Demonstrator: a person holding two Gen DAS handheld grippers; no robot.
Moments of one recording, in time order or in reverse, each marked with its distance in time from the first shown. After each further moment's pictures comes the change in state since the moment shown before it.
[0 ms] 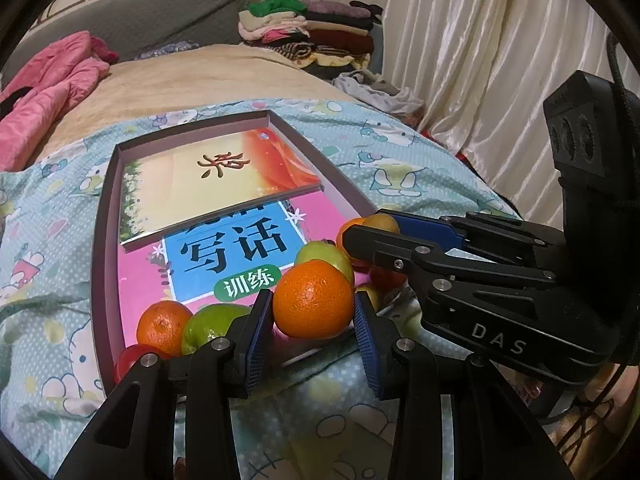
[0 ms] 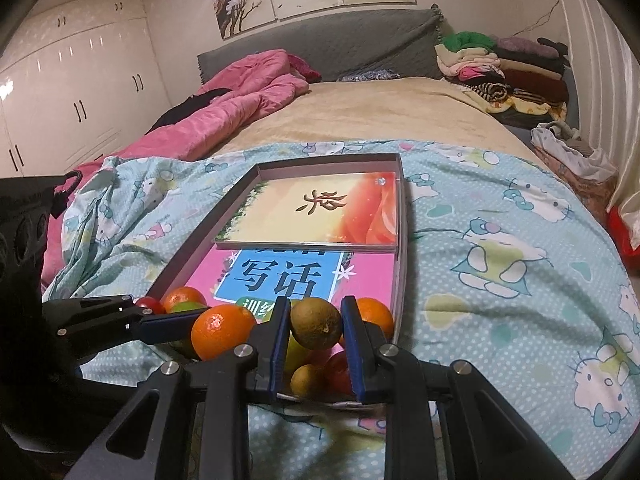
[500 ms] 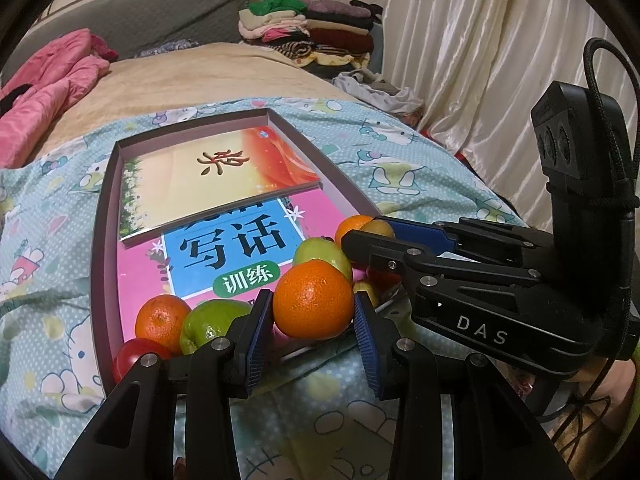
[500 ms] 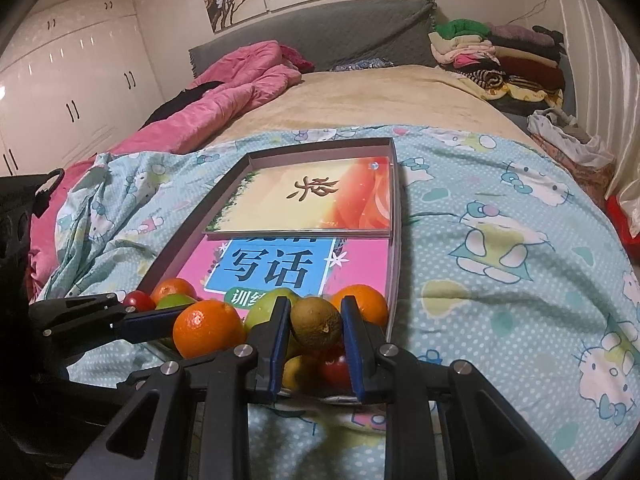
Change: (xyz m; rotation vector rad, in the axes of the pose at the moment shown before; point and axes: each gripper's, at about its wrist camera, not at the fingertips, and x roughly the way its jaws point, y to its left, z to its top) left arm 0.000 0.000 -0.002 -0.003 0.002 -0.005; right arm 0.008 -0.008 -0.004 0.029 0.035 -0.006
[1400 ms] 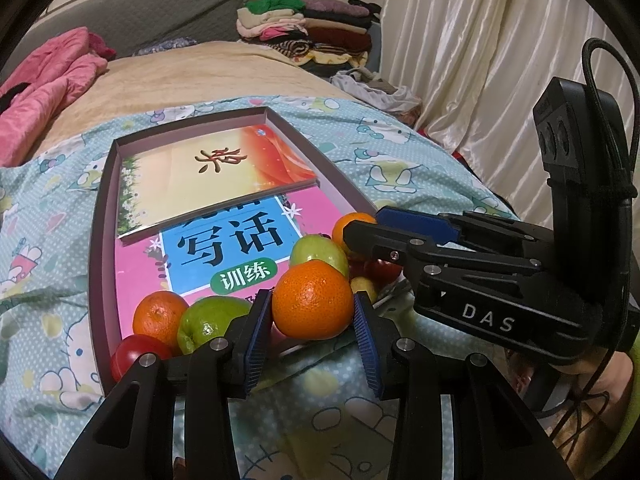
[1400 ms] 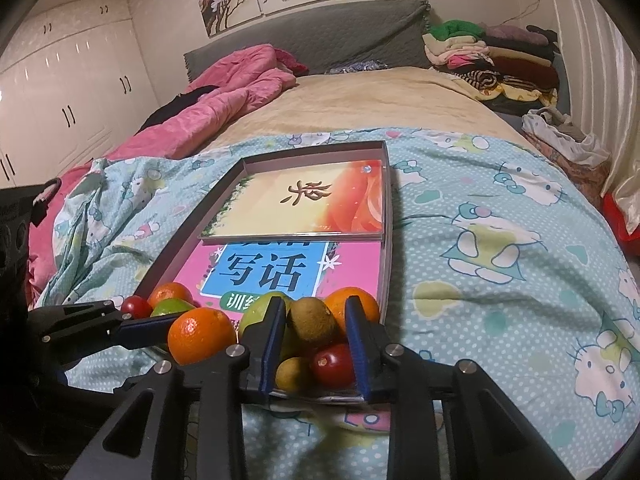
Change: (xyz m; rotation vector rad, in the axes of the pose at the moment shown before) left arm -0.002 0.000 -0.002 -0.005 0.003 -0.012; right arm -0.004 -0.005 0.001 0.017 -0.014 -0.012
